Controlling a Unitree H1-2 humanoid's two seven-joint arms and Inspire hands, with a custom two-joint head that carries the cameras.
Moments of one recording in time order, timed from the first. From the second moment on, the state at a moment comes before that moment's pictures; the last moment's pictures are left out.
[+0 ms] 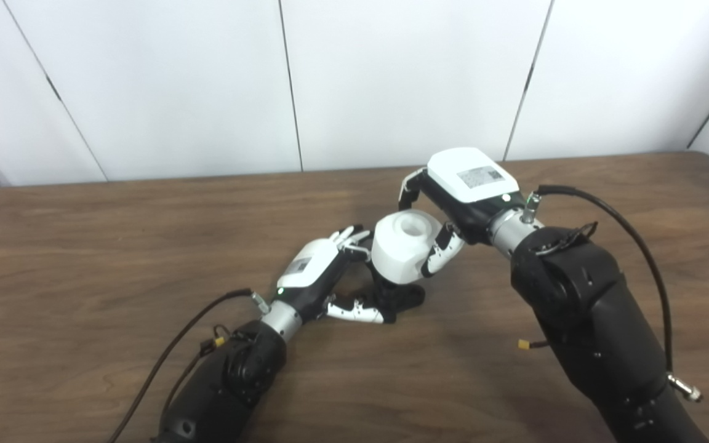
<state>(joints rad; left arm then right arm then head) -0.42 0.15 -0.49 0.41 0.59 -0.21 -0.01 -0.46 -0.29 0.28 -0.40 -1.14 0.26 0.71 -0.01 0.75</state>
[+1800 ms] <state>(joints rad) -0.40 0.14 -0.52 0.35 0.59 -0.11 -0.01 -0.41 -0.28 0.35 -0.36 -1.15 0.22 0.79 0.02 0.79</state>
